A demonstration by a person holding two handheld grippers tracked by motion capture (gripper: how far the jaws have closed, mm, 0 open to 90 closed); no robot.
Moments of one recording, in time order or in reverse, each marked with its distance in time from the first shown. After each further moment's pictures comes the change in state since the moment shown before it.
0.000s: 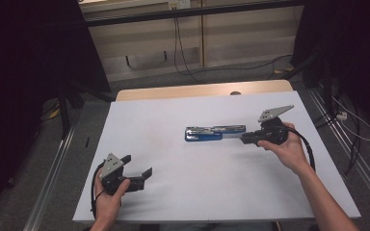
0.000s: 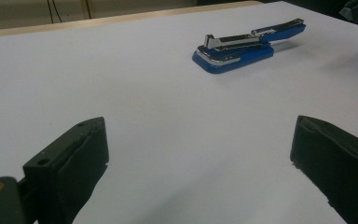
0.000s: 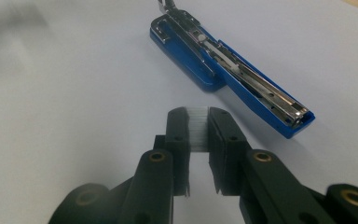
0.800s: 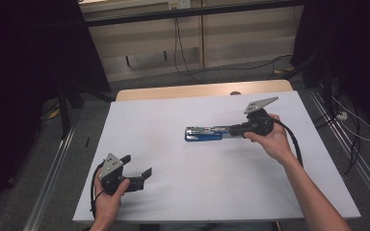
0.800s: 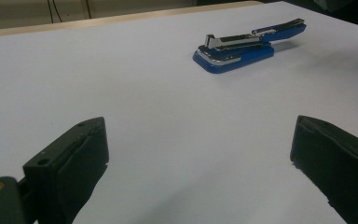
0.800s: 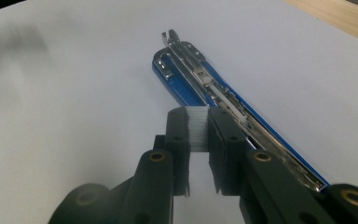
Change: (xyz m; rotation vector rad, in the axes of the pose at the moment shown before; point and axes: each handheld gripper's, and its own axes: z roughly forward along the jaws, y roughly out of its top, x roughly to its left) left arm 0.001 0.000 0.000 0.002 -0.003 -0.001; right arm 0.000 0.034 0.027 -0.024 0.016 -0.021
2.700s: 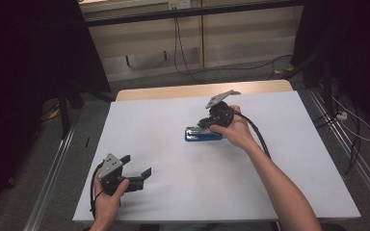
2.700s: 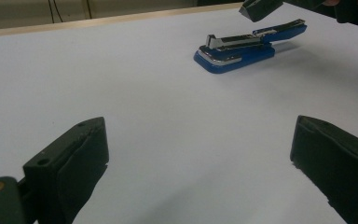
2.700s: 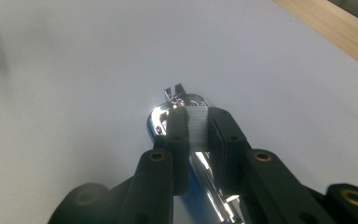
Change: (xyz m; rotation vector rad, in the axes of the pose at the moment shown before) left arm 0.001 -0.001 0.000 -0.003 0.001 -0.004; right arm 0.008 0.056 0.094 0.052 0.004 -0.104
